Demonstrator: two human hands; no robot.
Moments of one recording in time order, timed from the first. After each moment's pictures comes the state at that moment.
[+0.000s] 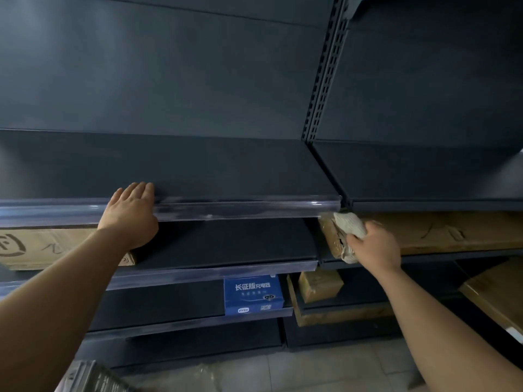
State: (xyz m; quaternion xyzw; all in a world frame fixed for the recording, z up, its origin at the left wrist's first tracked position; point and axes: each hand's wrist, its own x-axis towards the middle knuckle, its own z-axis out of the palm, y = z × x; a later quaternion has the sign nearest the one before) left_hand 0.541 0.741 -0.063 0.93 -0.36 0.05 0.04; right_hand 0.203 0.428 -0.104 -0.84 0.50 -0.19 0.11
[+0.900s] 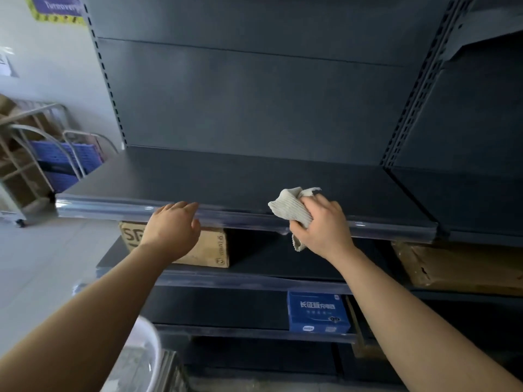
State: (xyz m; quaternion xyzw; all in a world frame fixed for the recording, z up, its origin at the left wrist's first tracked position) left_hand 0.578 0.885 -0.033 0.93 -0.32 0.09 0.12; right_hand 0.414 0.639 -0.035 -0.93 0.15 -0.33 0.08
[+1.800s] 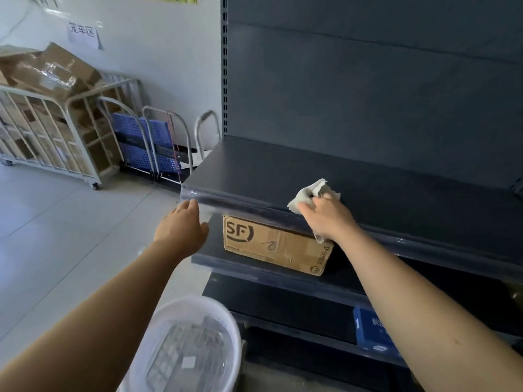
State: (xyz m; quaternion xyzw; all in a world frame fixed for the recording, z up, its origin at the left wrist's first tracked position) left_hand 0.718 1.077 -0.059 0.97 -0.19 -0.01 0.15; right_hand 0.634 0.790 -0.048 -0.96 0.24 -0.05 0.12
